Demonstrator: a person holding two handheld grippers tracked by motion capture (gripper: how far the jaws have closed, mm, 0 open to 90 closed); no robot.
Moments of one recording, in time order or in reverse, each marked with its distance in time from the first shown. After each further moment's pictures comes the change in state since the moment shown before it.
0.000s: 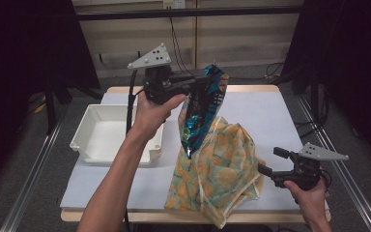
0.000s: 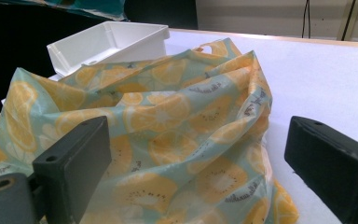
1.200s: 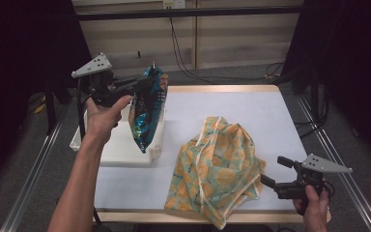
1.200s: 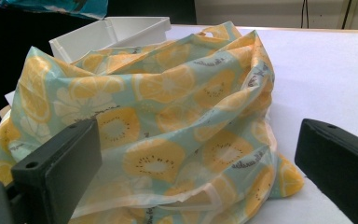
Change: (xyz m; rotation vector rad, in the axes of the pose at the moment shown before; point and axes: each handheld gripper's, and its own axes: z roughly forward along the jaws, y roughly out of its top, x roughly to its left) left arm 0.056 -0.040 -0.099 0.051 0.274 -0.100; right arm 0.006 -0.023 -0.012 -0.006 0.003 0.010
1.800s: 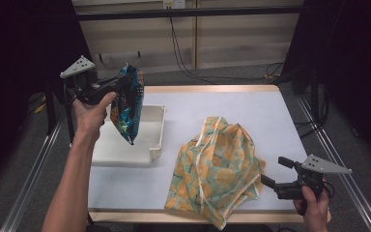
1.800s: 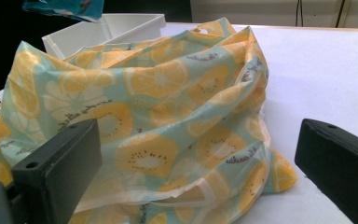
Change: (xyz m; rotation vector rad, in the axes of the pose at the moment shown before) left arm 0.045 -0.020 -0.014 0.000 0.203 -0.066; right arm -0.001 -0.002 0.000 0.005 -0.021 -0.002
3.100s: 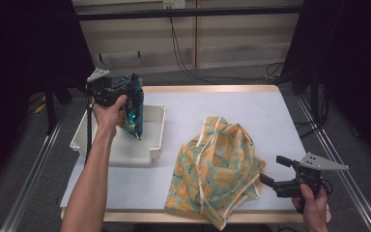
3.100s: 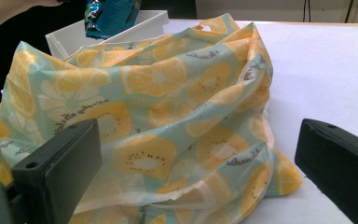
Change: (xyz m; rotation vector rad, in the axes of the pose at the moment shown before) left arm 0.045 -0.061 0.065 0.053 0.169 -0.141; right arm -0.005 0.001 0.006 0.020 0.018 0.000
